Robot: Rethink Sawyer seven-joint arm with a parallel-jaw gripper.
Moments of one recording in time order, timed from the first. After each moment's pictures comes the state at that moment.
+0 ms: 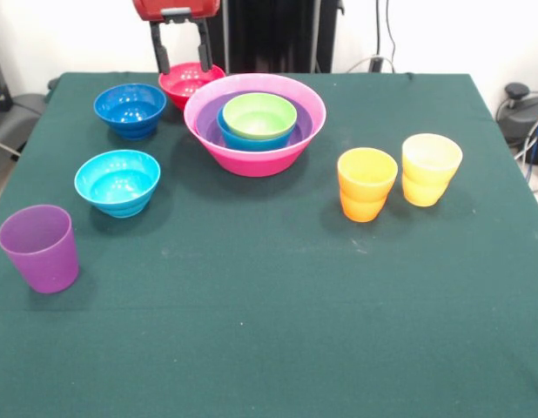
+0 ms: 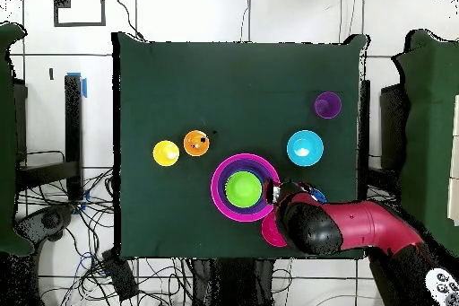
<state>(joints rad) -1.04 -0.86 0.65 2.13 -0.67 0.34 1.89</state>
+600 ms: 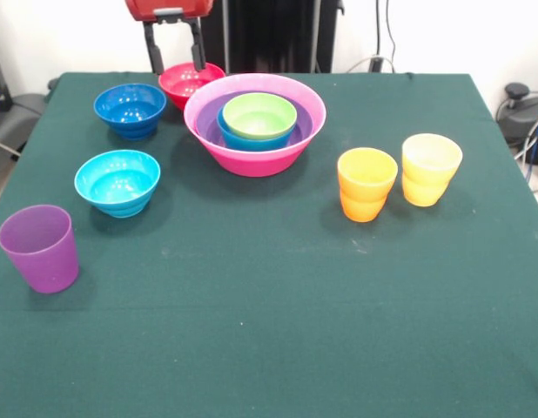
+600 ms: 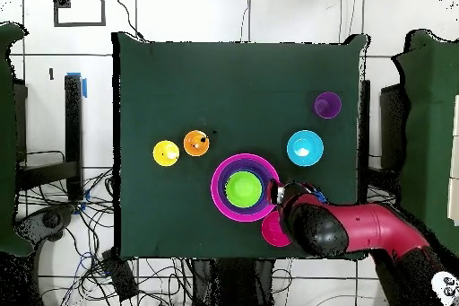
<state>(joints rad) -1.08 -0.86 0.67 2.13 -0.67 0.34 1.89</state>
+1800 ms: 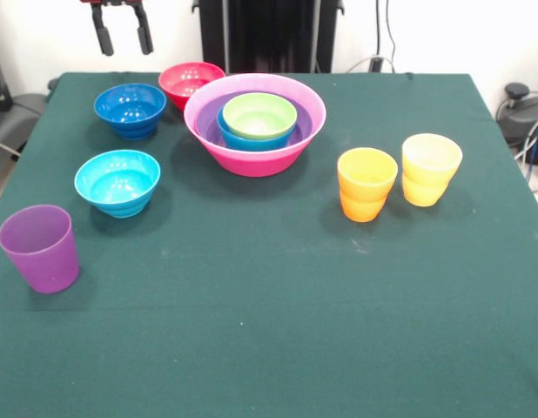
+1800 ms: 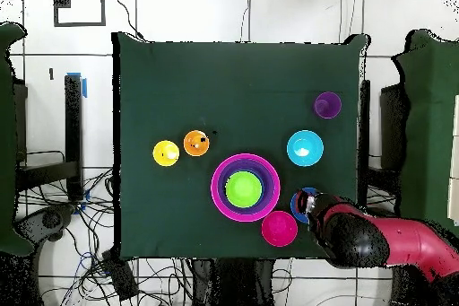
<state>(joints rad) -1.27 -0.86 0.78 2.13 -0.68 0.46 1.89</state>
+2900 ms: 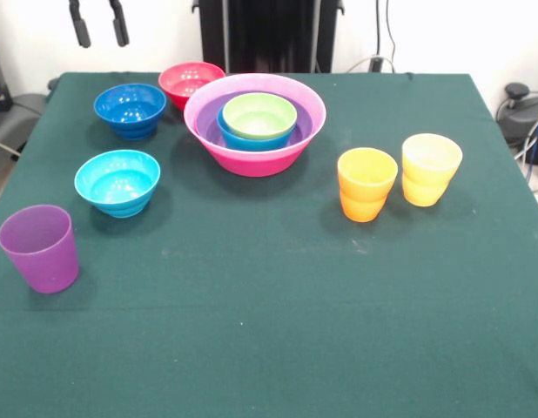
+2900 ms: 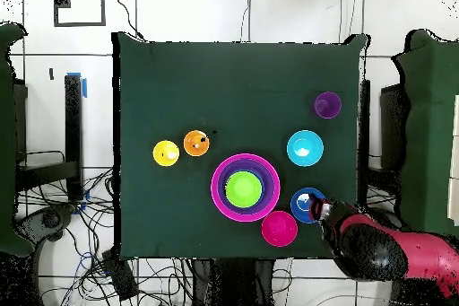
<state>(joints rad) -1.39 -0.86 0.83 2.15 -0.70 0.46 1.89</state>
